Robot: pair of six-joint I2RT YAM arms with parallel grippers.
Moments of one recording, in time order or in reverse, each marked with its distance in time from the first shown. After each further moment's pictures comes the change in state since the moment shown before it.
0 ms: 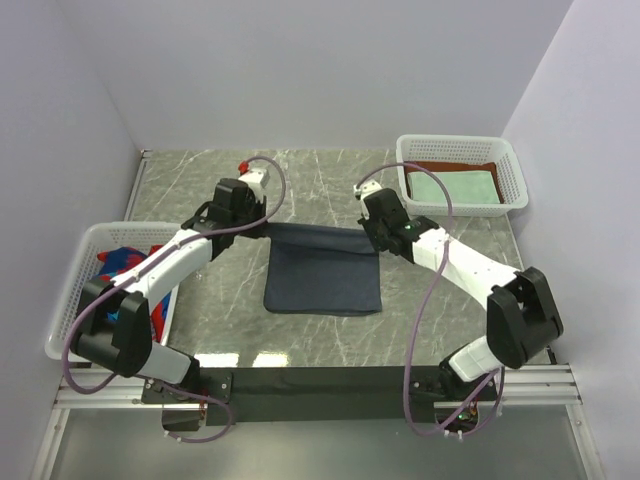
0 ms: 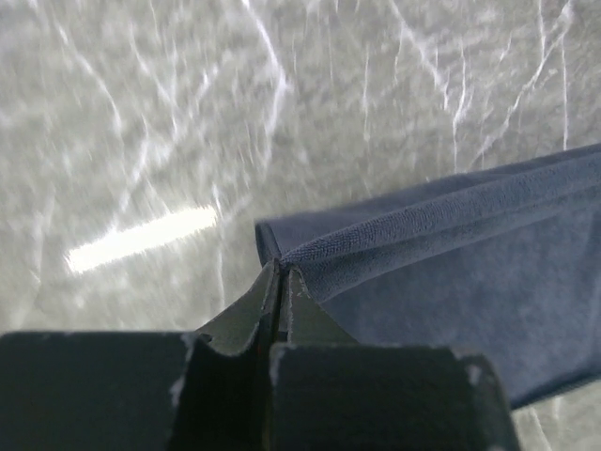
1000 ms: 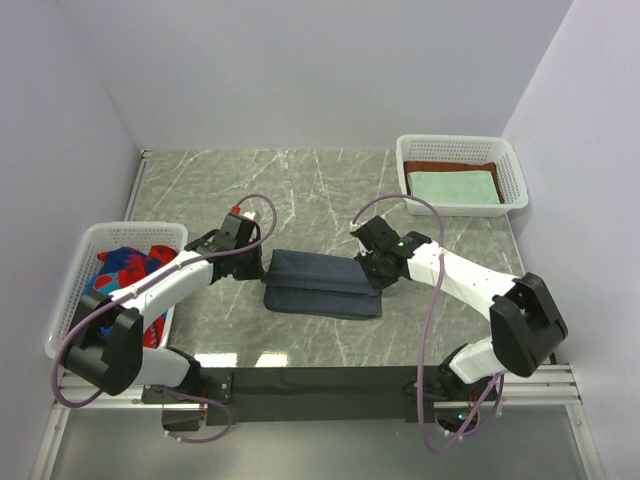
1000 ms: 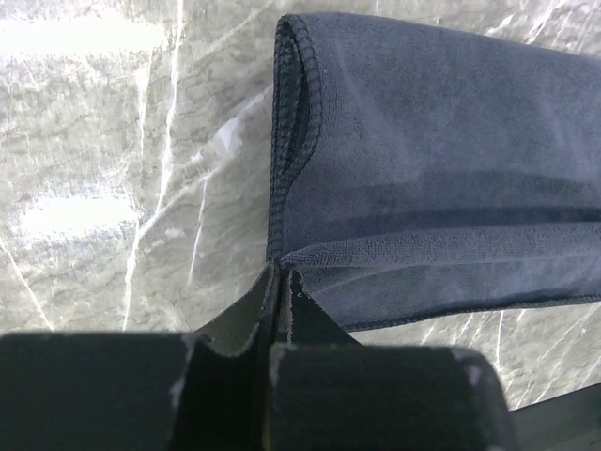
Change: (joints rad) left arm -0.081 -0.104 -0.211 -0.235 -0.047 -0.363; right arm 0.113 -0.082 -0.126 -0.254 -0.174 0.206
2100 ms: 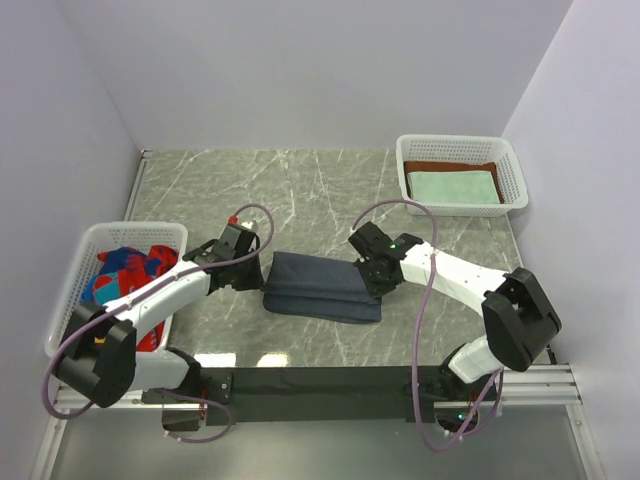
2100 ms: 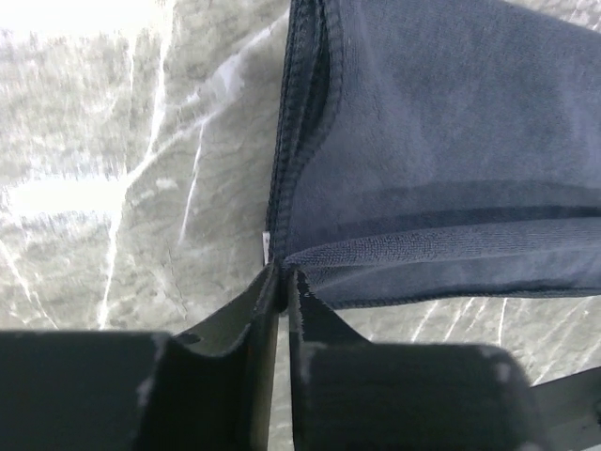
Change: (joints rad) left arm -0.032 -0.054 -0.065 -0.019 -0.011 -0.061; right arm 0.037 0.058 0.010 -0.075 0.032 0.131
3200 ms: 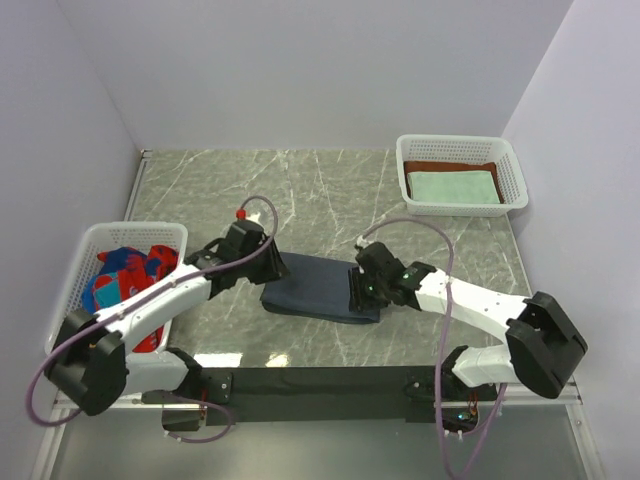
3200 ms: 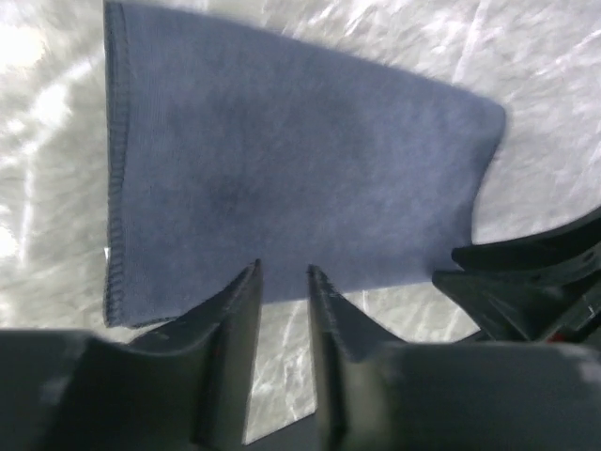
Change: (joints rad) left arm -0.091 -0.087 0.053 0.071 0.066 -0.167; right arm 0.082 -0.189 -0.209 0.282 -0.149 0.296
